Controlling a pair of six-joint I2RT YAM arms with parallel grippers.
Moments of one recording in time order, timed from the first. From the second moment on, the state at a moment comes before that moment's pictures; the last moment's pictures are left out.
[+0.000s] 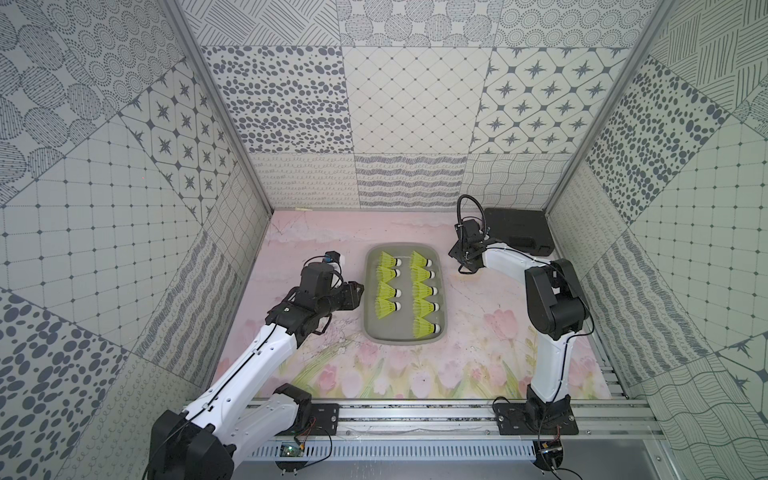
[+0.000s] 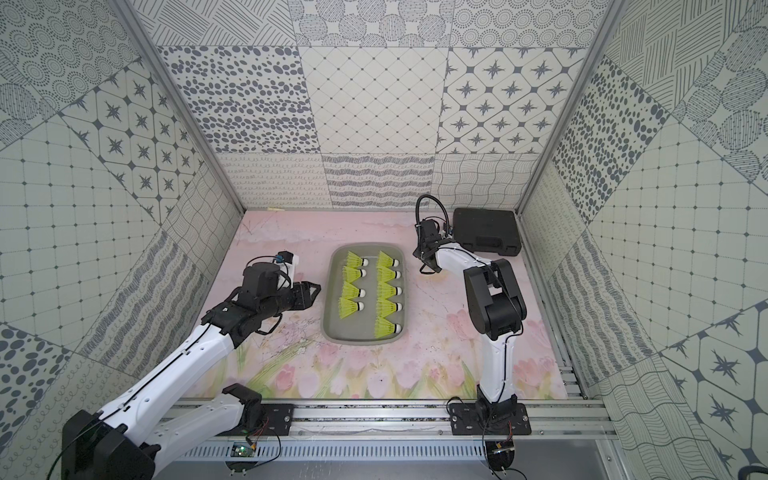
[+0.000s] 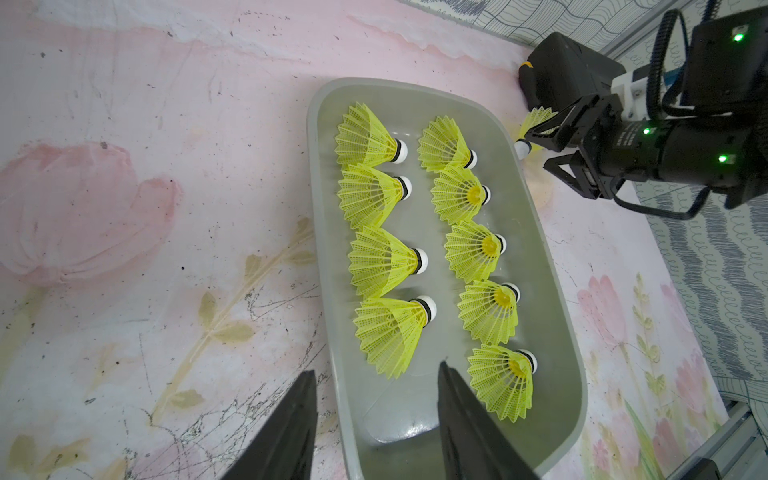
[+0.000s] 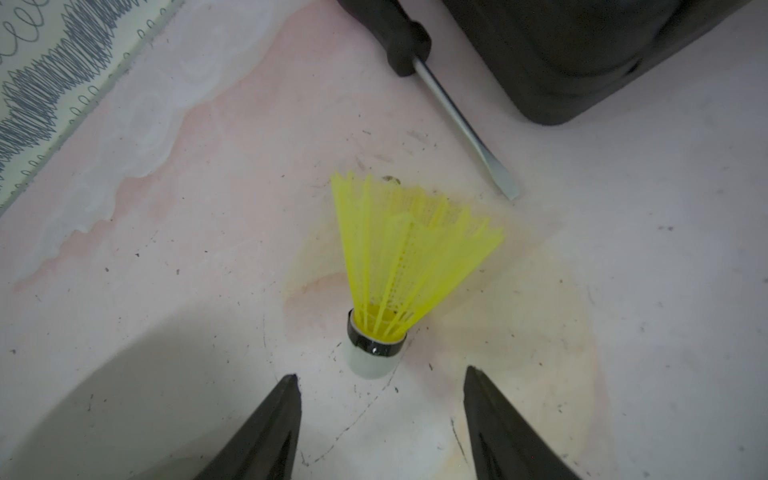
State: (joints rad) left arm -0.39 0.99 0.74 -0.43 0.15 -0.41; right arm 0.34 2.03 1.43 -0.39 0.27 0.91
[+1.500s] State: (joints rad) left arm -0.39 1.00 0.73 -0.43 0.17 -0.41; right arm 0.34 1.95 1.26 -0.32 0.23 0.80
